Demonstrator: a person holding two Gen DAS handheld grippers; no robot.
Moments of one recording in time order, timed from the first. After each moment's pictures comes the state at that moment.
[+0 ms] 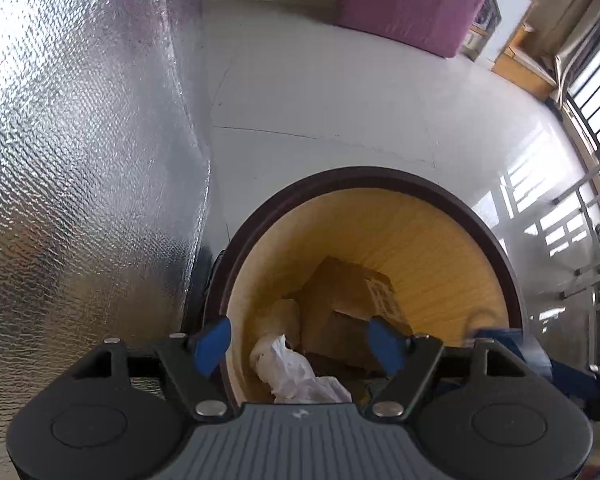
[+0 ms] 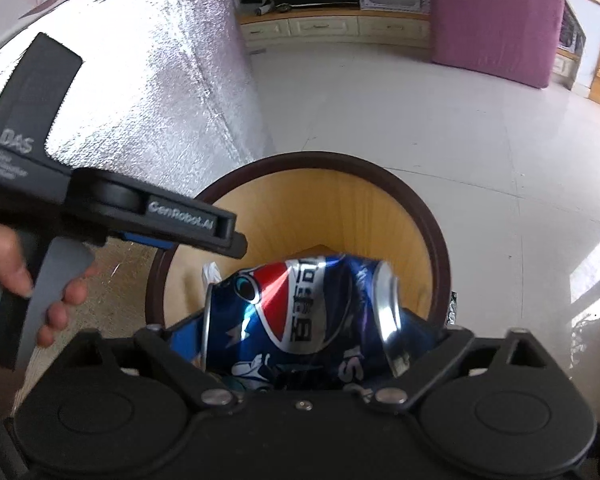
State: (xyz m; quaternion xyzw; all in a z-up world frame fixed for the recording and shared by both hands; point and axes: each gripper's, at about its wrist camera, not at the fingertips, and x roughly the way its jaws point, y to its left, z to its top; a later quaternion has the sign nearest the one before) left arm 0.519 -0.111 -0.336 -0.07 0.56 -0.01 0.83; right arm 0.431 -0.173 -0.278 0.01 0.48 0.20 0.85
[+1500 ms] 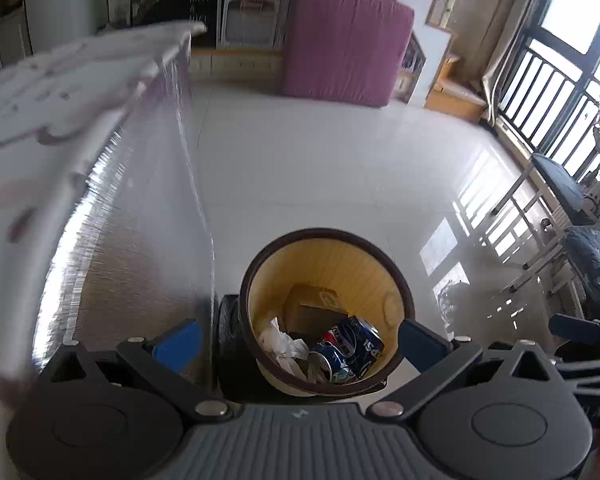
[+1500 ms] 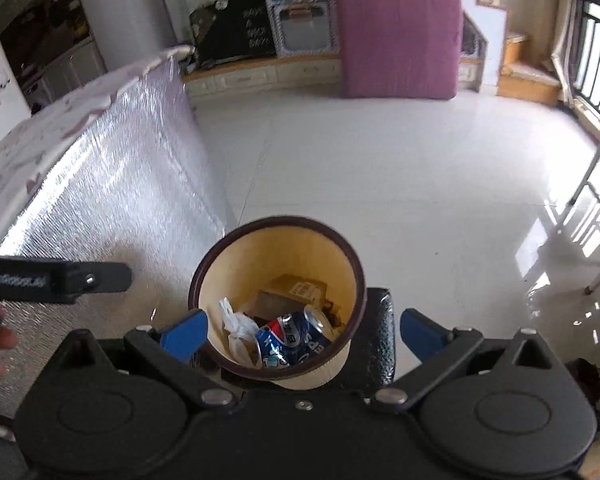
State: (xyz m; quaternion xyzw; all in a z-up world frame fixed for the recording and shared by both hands) left arm 0.382 -0.088 -0.143 -0.04 0.47 -0.08 0.88; right arm 0.327 -0.206 -0.118 0.06 0.44 0.07 0.89
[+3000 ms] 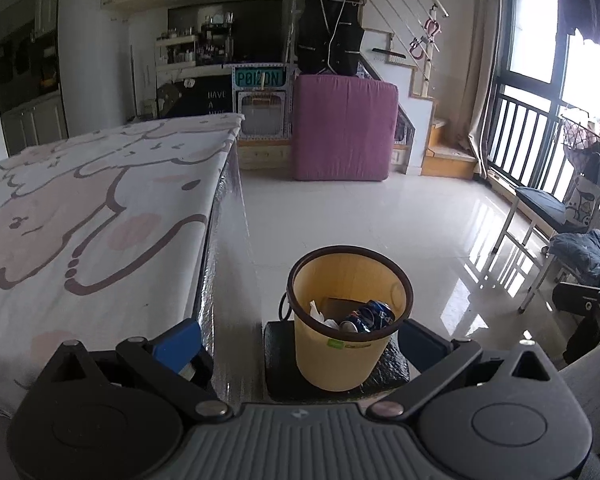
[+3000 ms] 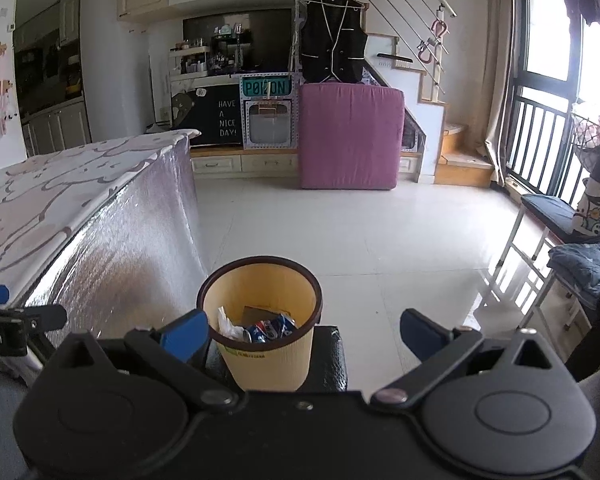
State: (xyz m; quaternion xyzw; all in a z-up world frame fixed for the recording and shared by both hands) left arm 0.149 -0.038 -0.111 0.01 0.33 -0.06 0.94; right arm 0.110 -0.180 -0.057 0.01 0.30 -0.01 0.95
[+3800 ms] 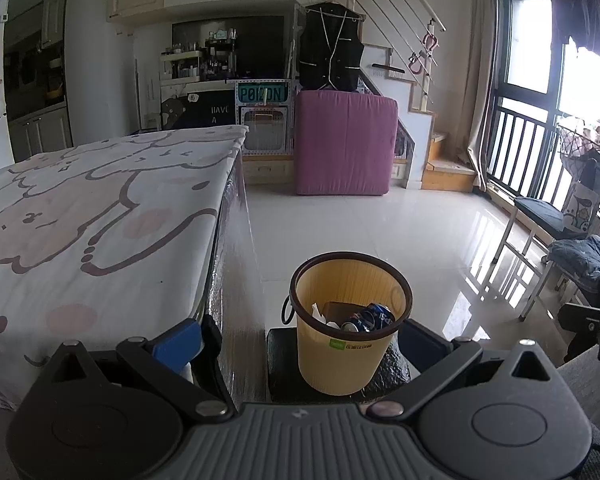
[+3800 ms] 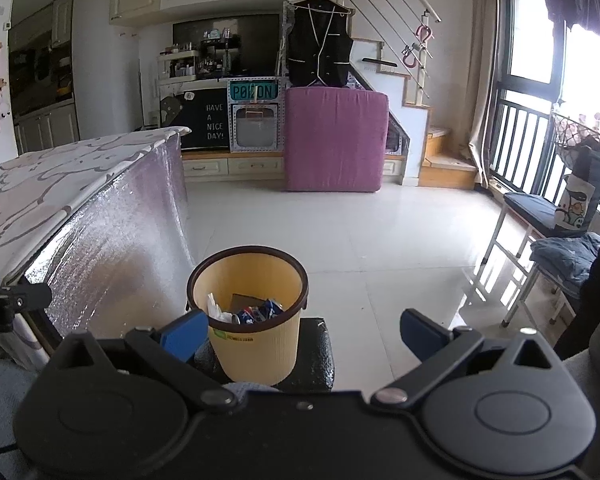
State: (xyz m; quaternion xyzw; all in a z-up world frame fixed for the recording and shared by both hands) left arm 0.125 -0.028 -0.118 0.01 0.30 -0.06 0.95; right arm 0.071 -0.171 -0.074 0.01 0.29 -0.03 0.96
